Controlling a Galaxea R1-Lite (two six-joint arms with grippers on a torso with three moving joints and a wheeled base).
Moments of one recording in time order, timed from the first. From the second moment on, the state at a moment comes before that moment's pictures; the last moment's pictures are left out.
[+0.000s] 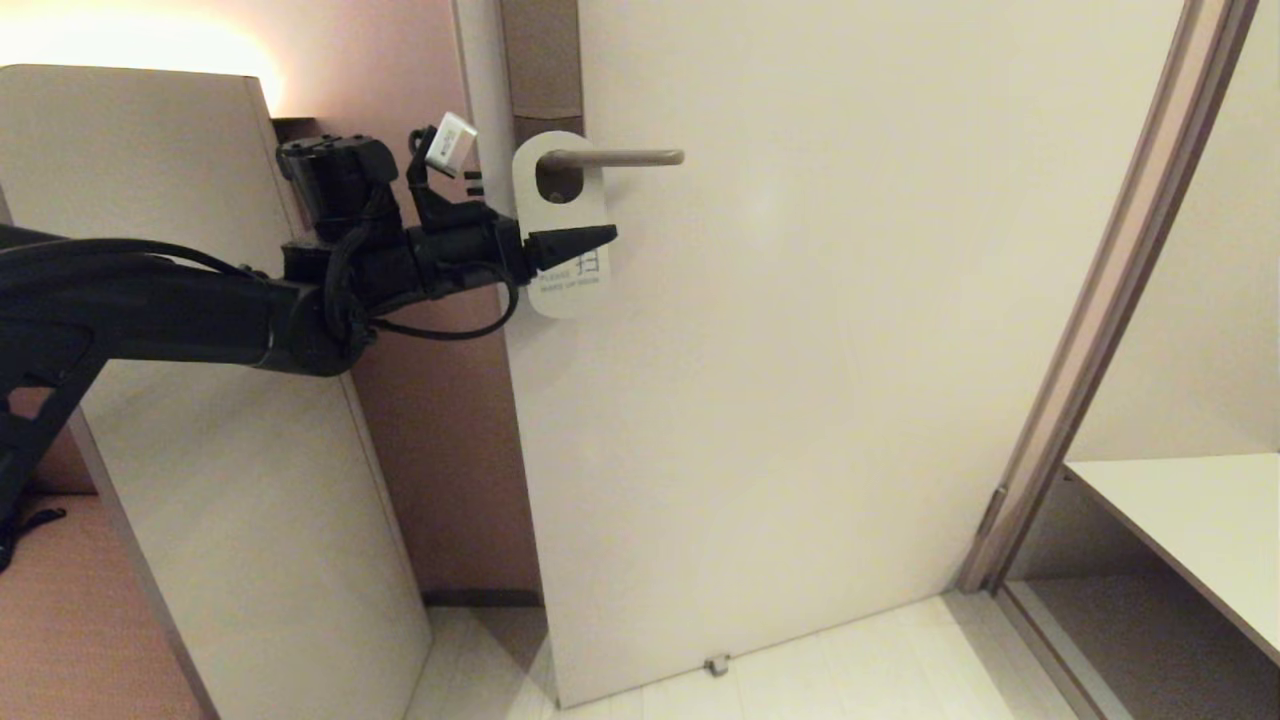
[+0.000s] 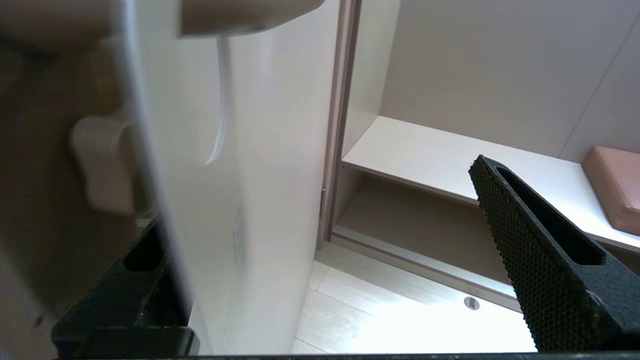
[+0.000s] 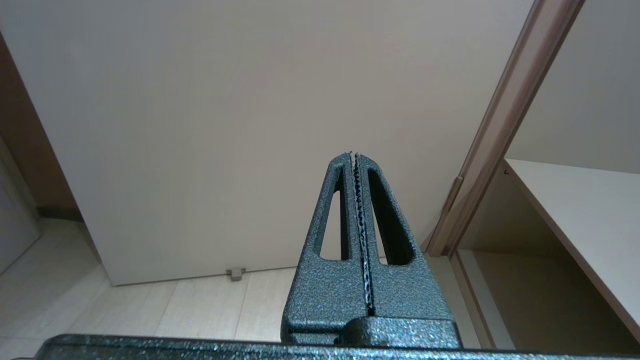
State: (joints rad) left arm -0.26 2.09 -1.55 -0.67 -0.88 -0.23; right arm 0.01 0.00 0.00 0.00 0.01 -0.07
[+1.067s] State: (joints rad) left arm -0.27 2.09 -1.55 -0.69 -0.88 -0.23; right arm 0.01 0.00 0.00 0.00 0.01 -0.07
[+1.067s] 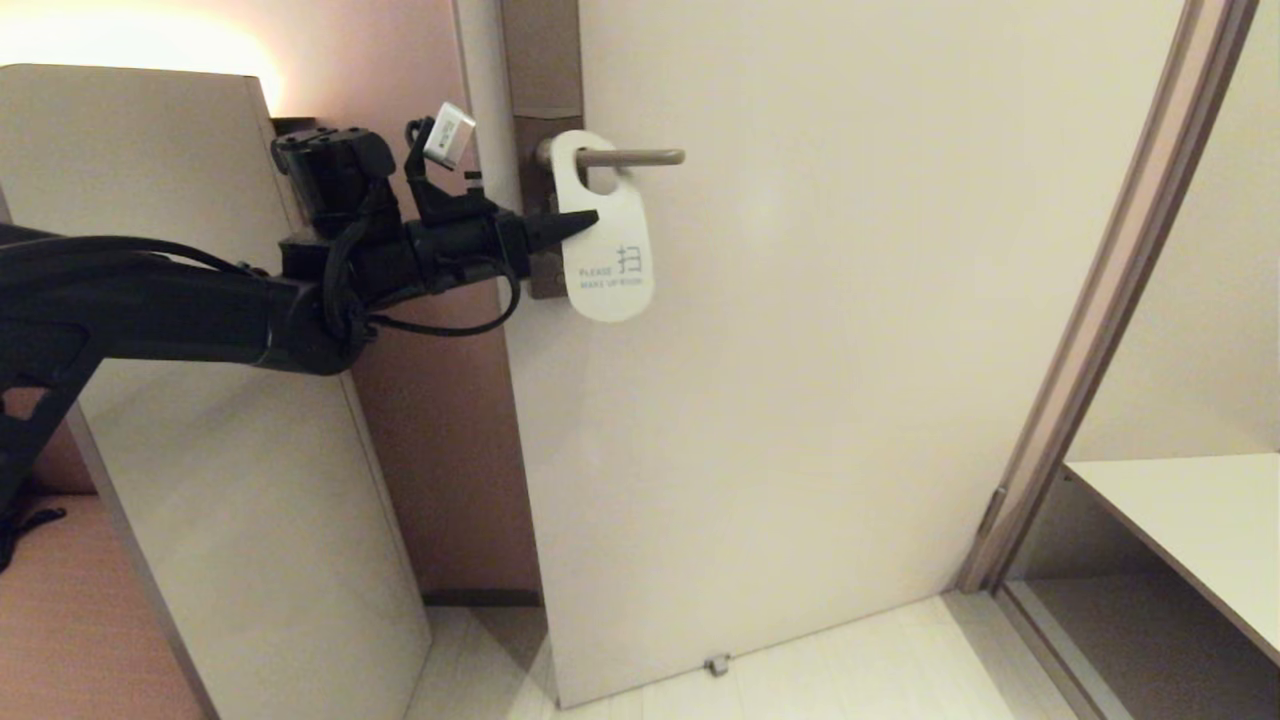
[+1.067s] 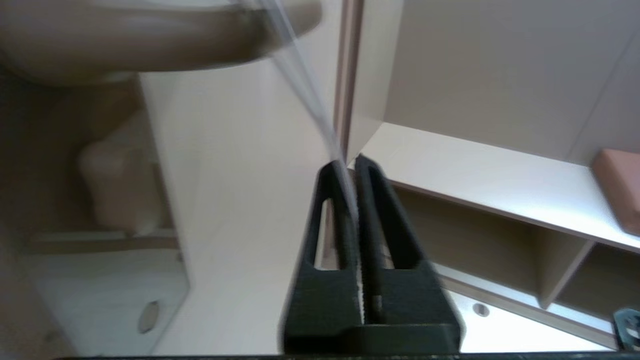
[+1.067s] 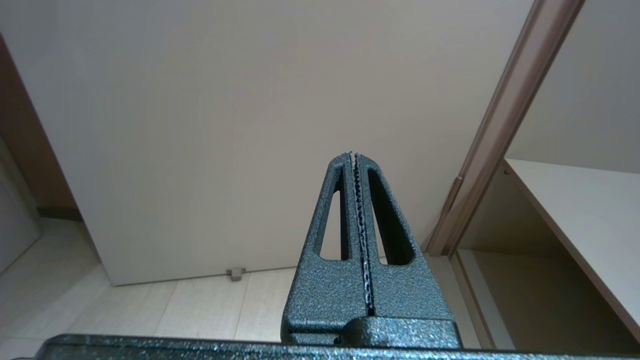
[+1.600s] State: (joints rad) left arm -0.27 2.08 -1.54 -0.69 -0.85 -0.19; right arm 0.01 0.00 0.00 0.00 0.01 -0.07
